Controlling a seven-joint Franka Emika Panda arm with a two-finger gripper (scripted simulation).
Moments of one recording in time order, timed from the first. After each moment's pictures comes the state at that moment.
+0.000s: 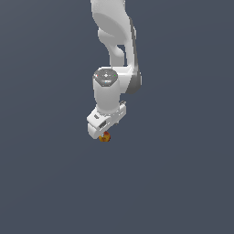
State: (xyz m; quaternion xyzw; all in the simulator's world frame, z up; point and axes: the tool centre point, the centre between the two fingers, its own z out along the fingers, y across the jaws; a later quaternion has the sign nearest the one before) arm -0.011 -0.037 0.121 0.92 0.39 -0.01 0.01
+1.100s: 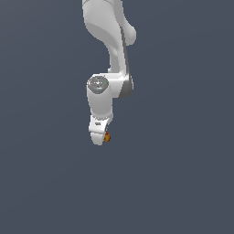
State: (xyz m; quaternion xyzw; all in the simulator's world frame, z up) arm -0.017 -0.062 0.091 0.78 0.63 0.00 0.00
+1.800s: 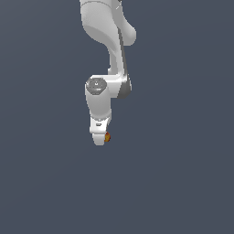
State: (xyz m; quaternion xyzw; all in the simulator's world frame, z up) arm -0.019 -0.068 0.084 0.73 0.68 0.00 0.00
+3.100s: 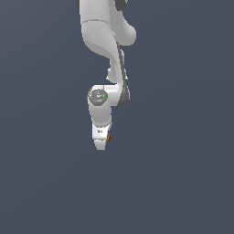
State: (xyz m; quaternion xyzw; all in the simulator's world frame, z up) arm -0.019 -0.067 0.034 0.73 0.68 0.00 0.00
